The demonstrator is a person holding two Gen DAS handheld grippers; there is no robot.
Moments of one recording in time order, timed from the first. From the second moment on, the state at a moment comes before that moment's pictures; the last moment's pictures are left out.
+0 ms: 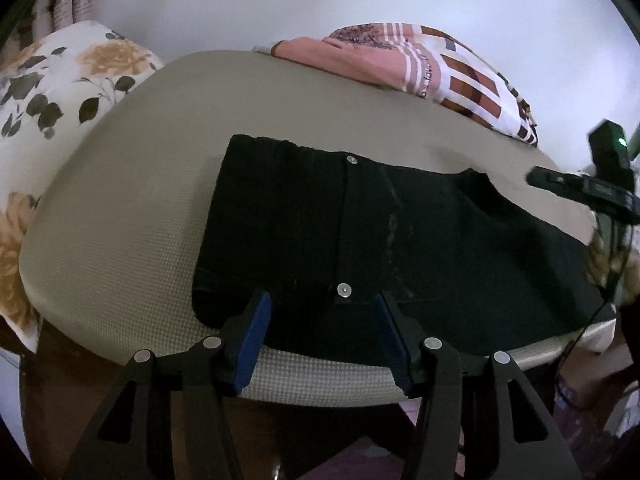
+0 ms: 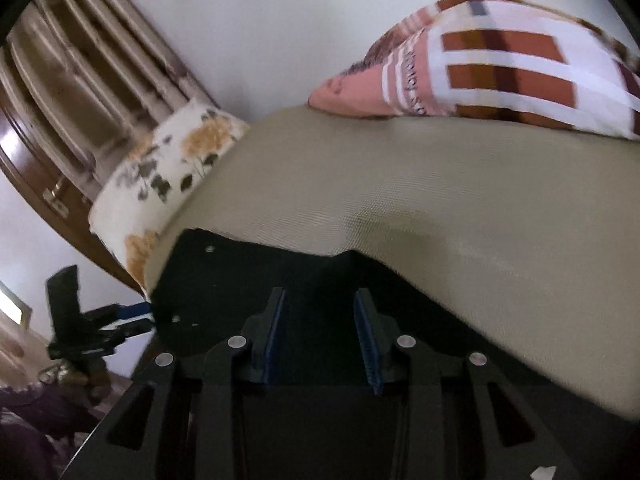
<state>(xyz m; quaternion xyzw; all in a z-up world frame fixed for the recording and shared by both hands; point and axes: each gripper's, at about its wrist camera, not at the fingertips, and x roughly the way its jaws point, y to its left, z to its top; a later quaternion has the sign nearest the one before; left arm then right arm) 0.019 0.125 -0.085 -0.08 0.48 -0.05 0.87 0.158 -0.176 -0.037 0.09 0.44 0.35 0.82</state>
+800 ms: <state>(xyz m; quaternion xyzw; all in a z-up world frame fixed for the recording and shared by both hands) 0.040 0.141 -0.098 -0.13 0.46 -0.03 0.88 0.216 -0.136 -0.082 -0.03 0.46 0.33 0.83</state>
